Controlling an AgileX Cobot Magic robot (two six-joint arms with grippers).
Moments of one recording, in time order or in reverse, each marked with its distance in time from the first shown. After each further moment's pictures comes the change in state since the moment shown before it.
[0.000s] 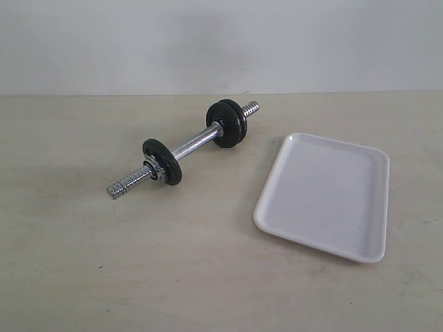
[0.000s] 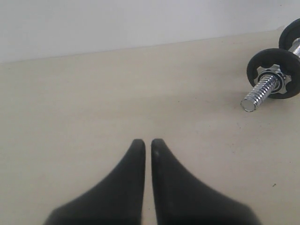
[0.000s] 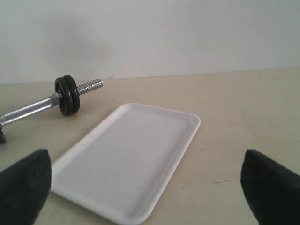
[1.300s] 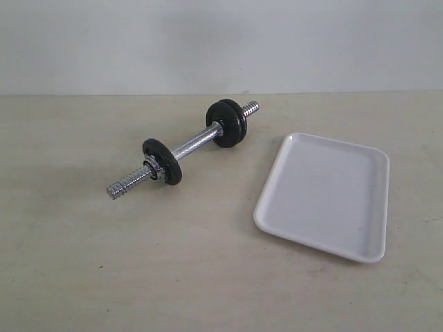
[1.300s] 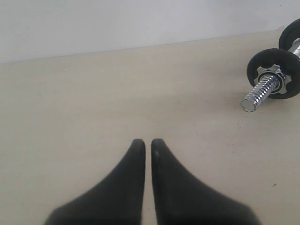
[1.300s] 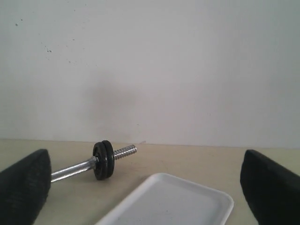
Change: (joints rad) left arm 0.000 0.000 0.000 0.000 0.000 0.000; right arm 0.000 0.000 -0.062 1.188 -0.120 -1.188
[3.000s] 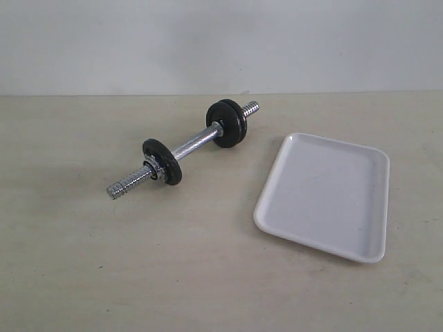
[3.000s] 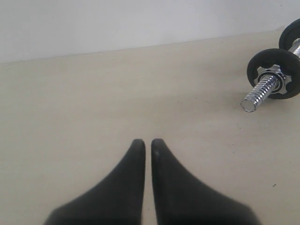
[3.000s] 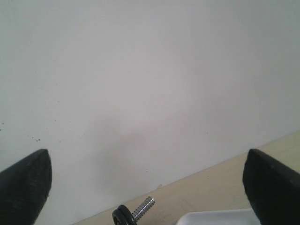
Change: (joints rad) left arm 0.000 0.000 0.000 0.000 0.000 0.000; right arm 0.209 0.106 -0.102 0.117 -0.389 0.247
